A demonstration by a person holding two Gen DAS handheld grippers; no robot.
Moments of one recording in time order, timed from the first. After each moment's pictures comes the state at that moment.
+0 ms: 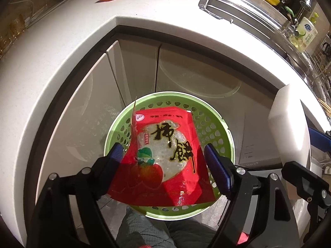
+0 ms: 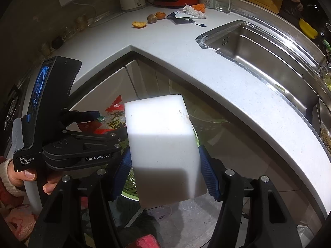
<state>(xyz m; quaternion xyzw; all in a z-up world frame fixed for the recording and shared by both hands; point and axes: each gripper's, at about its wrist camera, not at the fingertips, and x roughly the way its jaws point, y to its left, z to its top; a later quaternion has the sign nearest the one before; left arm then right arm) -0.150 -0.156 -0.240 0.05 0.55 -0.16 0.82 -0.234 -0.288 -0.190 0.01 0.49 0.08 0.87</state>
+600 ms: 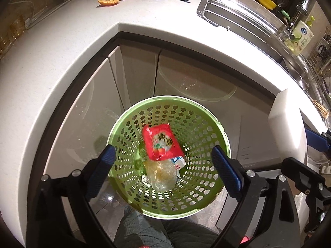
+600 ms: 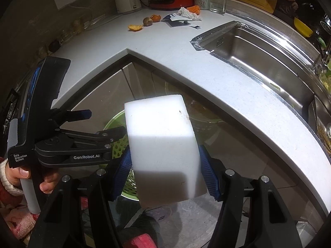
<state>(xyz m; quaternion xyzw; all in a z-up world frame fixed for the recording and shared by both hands) -0.152 -0.146 -0.230 0.04 0.54 -0.17 0.82 -0.239 -0.291 -0.183 0.01 0.49 0.06 0.87</state>
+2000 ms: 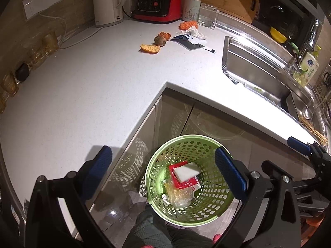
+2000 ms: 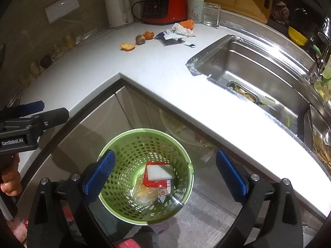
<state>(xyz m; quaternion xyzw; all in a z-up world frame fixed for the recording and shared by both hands) -0.134 -0.091 -0.143 0.02 0.47 -0.12 0.87 -0.199 -0.284 -0.160 0.02 0.45 0.02 0.89</state>
